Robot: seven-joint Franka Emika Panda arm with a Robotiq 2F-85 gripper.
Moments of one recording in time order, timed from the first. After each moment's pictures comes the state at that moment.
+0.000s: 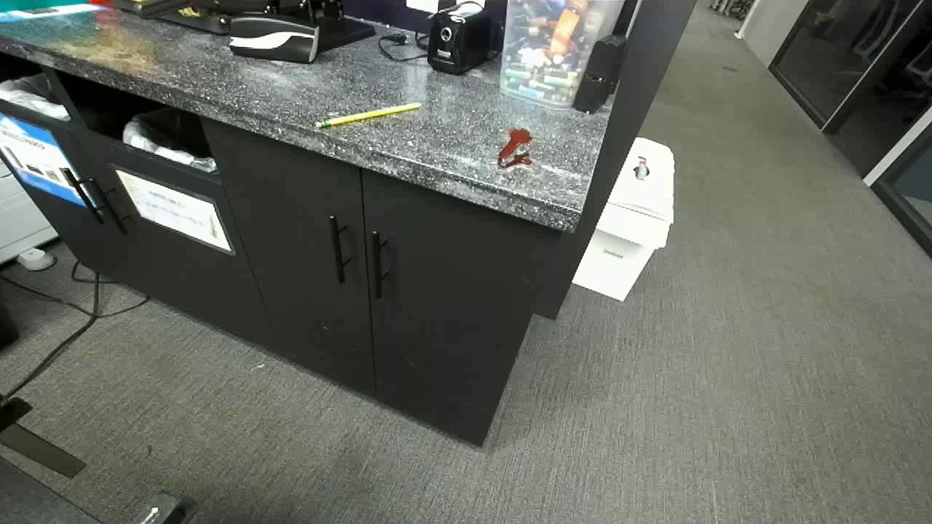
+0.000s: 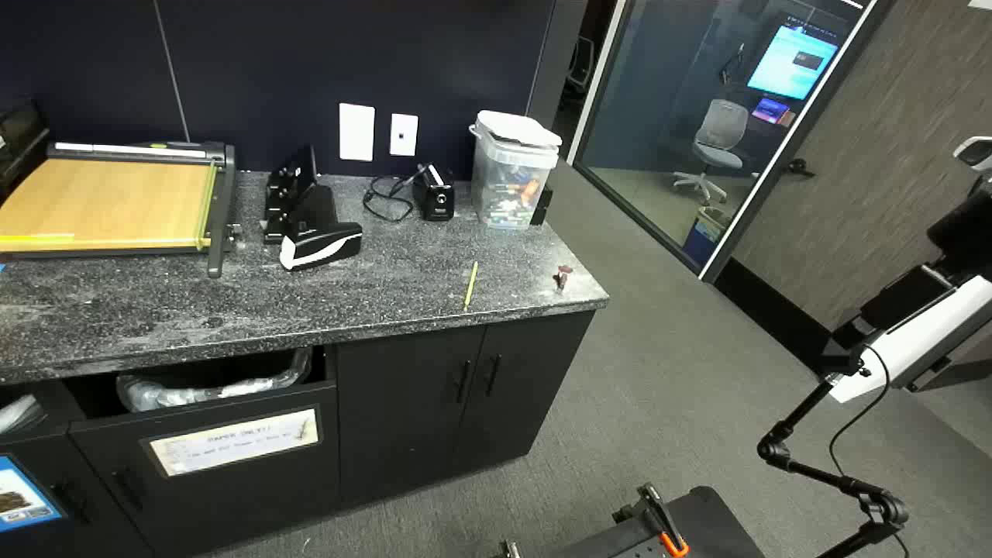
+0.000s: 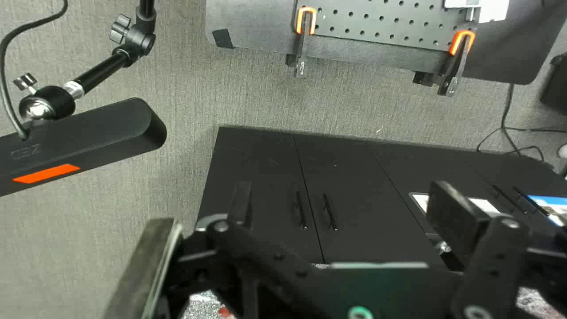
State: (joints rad) arm -0.07 -0.78 -0.35 -2.45 -0.13 1.83 -0.50
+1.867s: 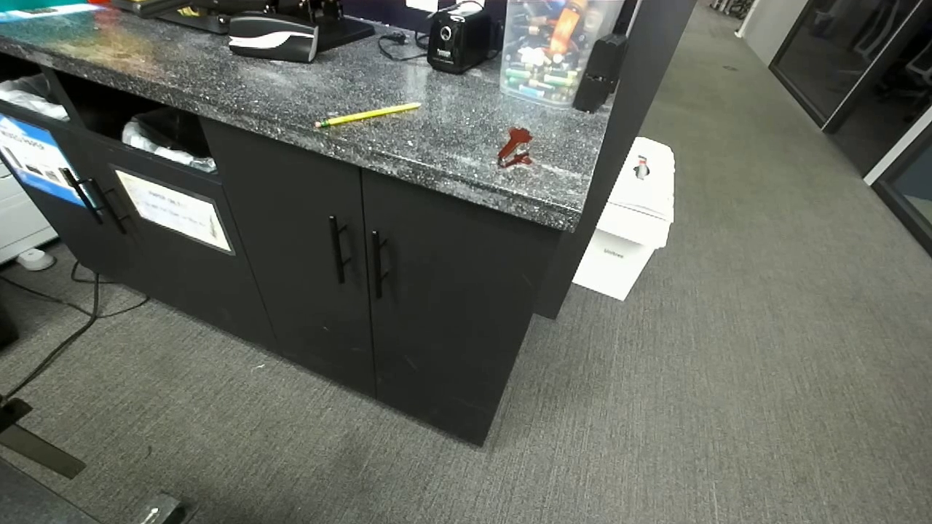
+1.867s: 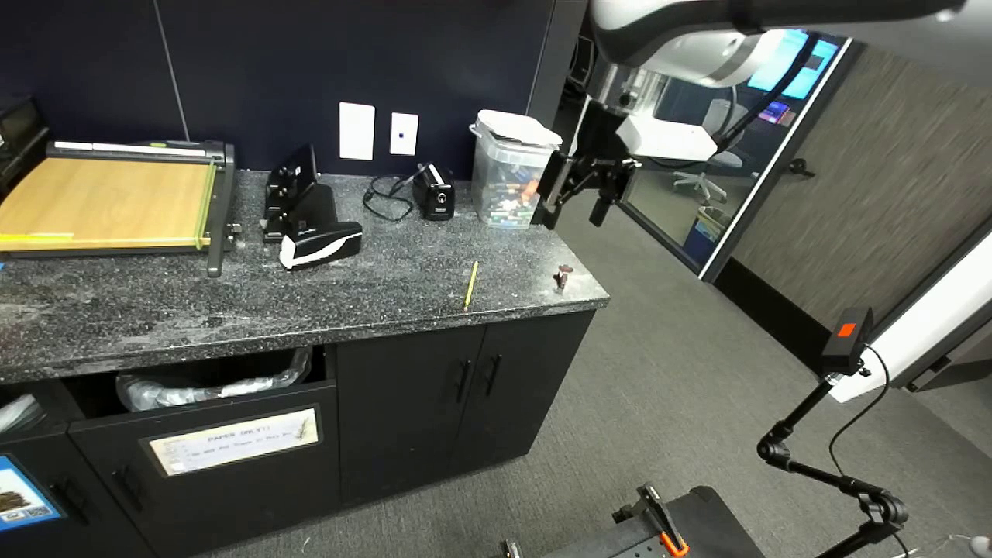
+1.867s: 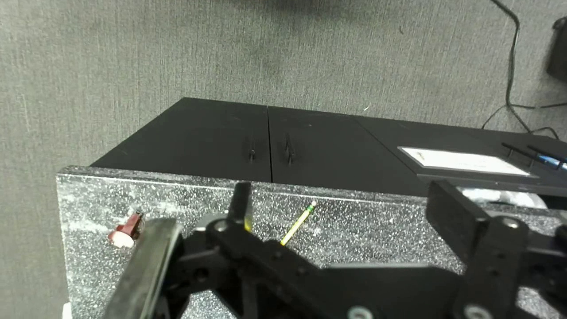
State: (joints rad) arm 0.06 0.19 -0.02 -1.64 0.02 1.84 -0.14
